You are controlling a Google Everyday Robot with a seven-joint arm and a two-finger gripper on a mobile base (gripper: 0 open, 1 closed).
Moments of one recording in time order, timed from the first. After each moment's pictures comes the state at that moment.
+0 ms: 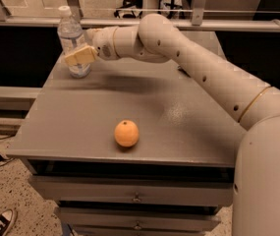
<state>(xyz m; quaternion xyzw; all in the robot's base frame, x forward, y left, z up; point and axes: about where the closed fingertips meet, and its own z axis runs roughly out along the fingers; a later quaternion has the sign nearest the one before) 0.727 0.163 0.908 -0.46 0.63 0.35 0.52</state>
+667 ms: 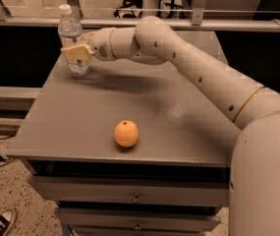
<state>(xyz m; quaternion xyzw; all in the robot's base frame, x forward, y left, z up) 0.729 0.176 0.905 -0.44 0.63 0.36 0.52</state>
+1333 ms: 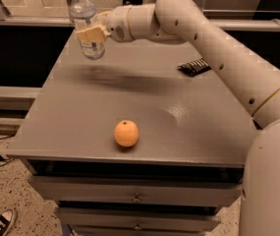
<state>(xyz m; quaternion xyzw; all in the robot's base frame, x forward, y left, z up) 0.729 0.125 0.960 -0.47 0.62 0.33 0.54</state>
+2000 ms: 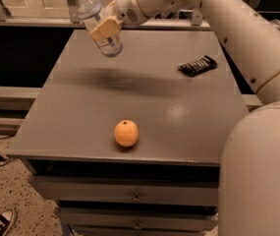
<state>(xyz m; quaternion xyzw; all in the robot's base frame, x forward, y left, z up) 0.713 0.086 0.973 -0.58 0.64 0.24 0.44</state>
